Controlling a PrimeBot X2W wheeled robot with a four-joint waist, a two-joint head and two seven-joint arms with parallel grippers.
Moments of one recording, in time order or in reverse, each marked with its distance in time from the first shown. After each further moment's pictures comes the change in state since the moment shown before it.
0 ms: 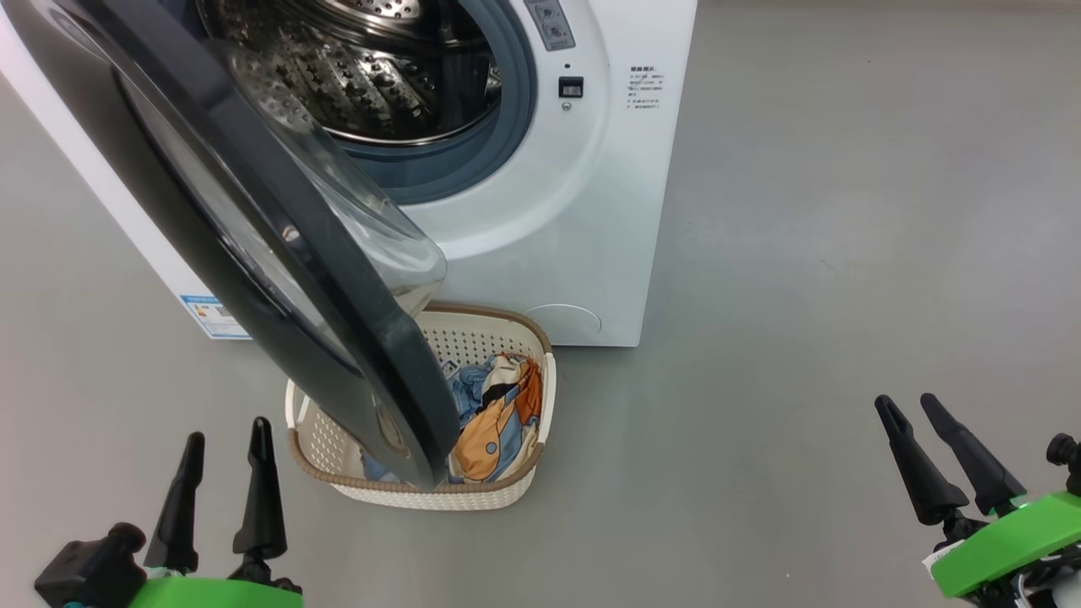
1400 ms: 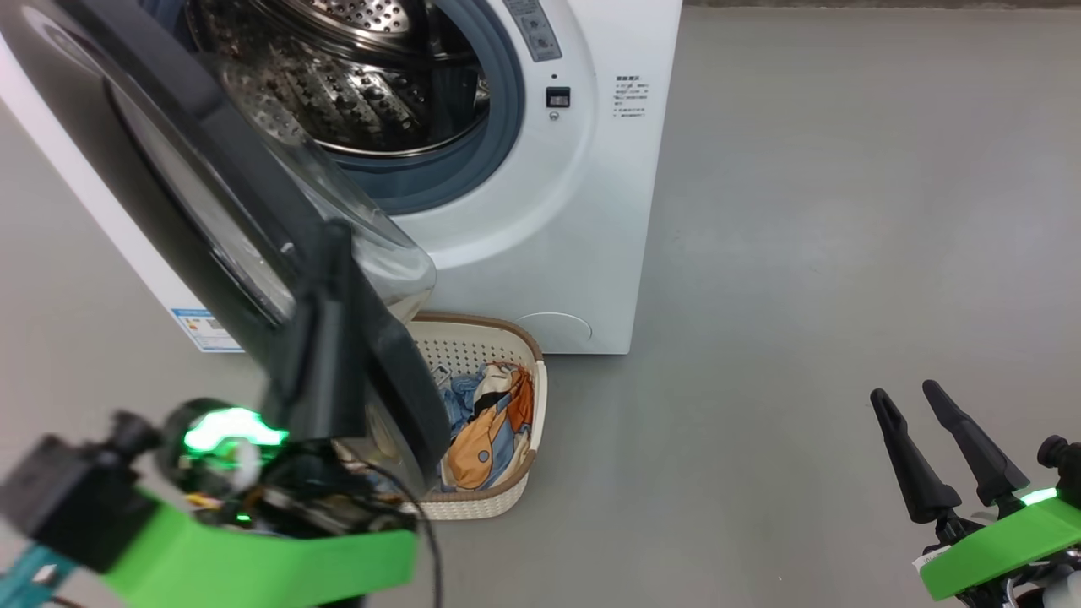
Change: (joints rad) left arm -0.167 -0.088 -0.197 -0.622 -0.114 0.125 0.217; right arm 0.029 0.066 -0.093 -0.027 -0.234 0.000 -0.001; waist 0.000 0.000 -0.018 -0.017
